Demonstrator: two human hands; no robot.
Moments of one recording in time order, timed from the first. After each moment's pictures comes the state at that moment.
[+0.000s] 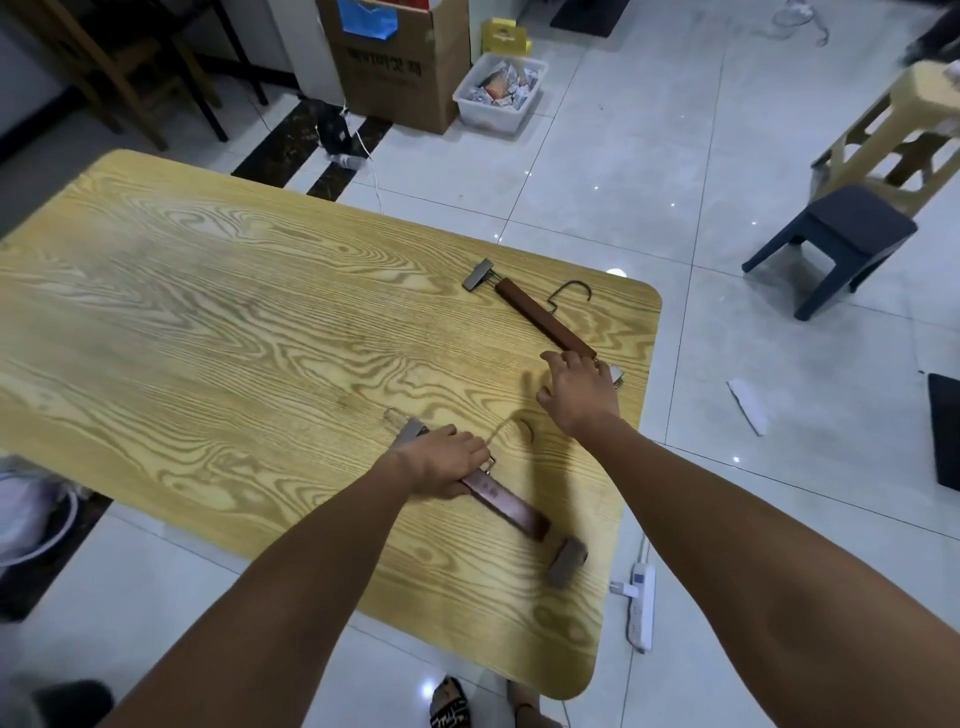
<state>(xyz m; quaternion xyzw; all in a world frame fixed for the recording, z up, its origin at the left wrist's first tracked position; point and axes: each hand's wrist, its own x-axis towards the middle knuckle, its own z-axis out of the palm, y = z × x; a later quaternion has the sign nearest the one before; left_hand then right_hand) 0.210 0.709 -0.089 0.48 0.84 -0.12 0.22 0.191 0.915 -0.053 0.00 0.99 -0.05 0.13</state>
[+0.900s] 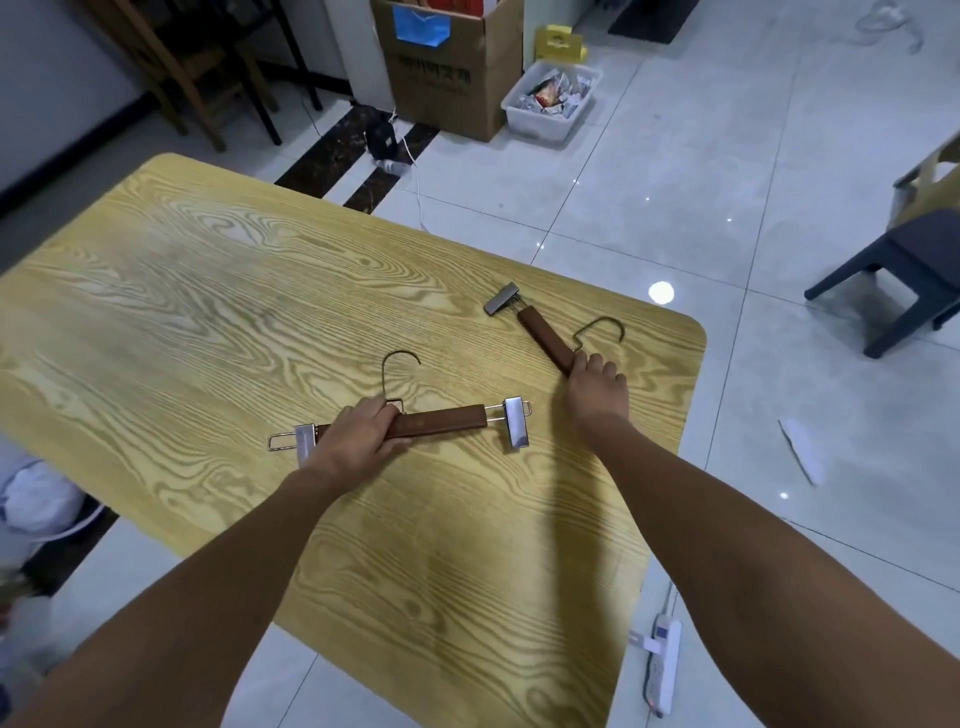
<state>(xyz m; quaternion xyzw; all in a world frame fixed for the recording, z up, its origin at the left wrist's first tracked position) 0.173 0.631 -0.078 0.12 0.98 0.07 0.12 0.110 0.922 -0.103 0.03 0.99 0.00 0.14</state>
